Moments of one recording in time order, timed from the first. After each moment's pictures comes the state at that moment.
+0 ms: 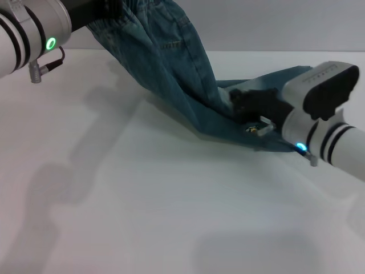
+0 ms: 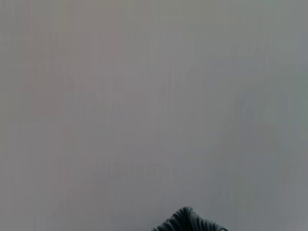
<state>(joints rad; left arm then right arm) -0.30 -2.06 -1.50 -1.60 2.61 -0.52 0.20 0.58 2.07 1.21 0.50 -0.25 0.47 -2.43</state>
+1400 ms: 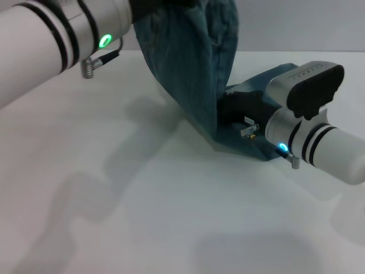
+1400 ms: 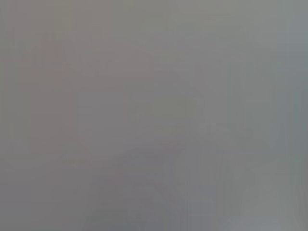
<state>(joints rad) -0.28 -2.06 -1.31 -1.78 2.56 -0.46 0.24 0.58 2.09 1.11 0.57 -0.12 0.40 -2.43</state>
